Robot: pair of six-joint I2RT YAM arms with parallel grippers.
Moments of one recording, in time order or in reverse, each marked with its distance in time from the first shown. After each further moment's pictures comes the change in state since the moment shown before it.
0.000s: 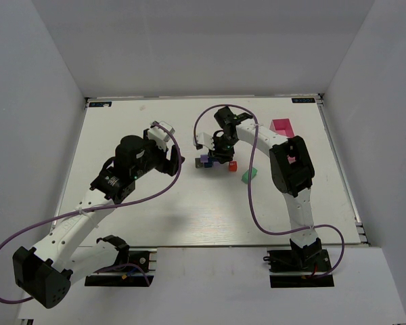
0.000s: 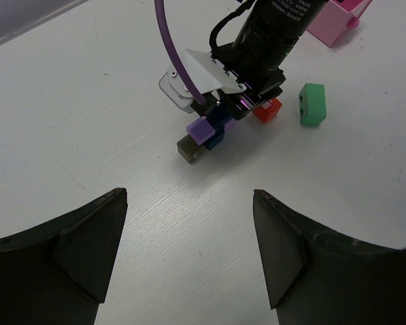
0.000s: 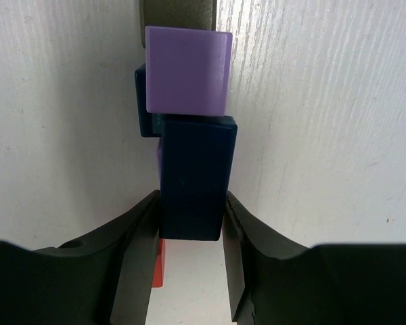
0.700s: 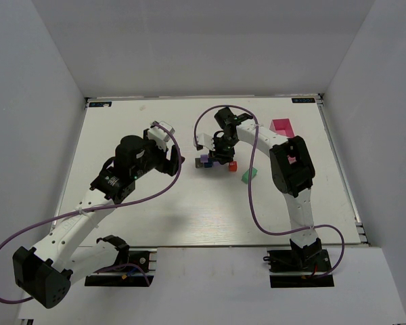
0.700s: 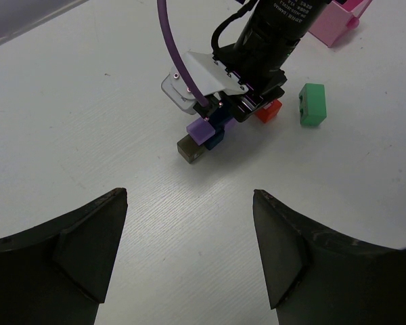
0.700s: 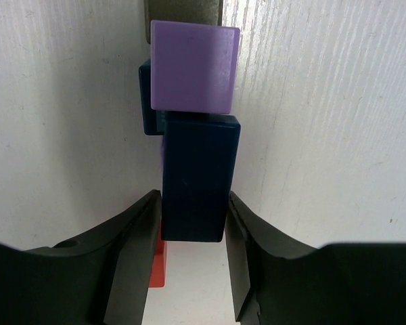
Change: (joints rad) left arm 0.000 0.000 0.000 0.000 0.000 0.000; right arm 0.000 -0.006 -0.017 0.010 0.003 -0.008
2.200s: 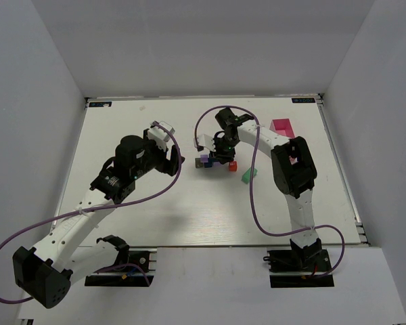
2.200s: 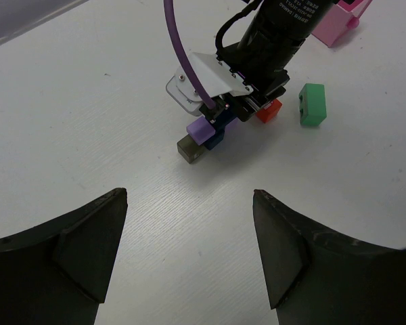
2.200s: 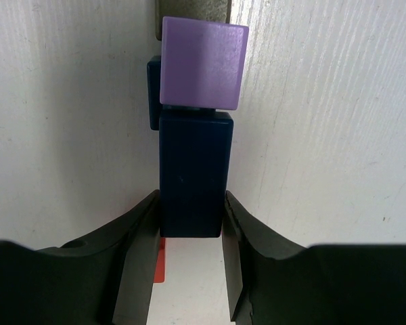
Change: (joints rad) left arm 0.000 0.000 0.000 0.000 0.000 0.000; right arm 0.000 -0.024 -0.031 0.019 -0.001 -0.027
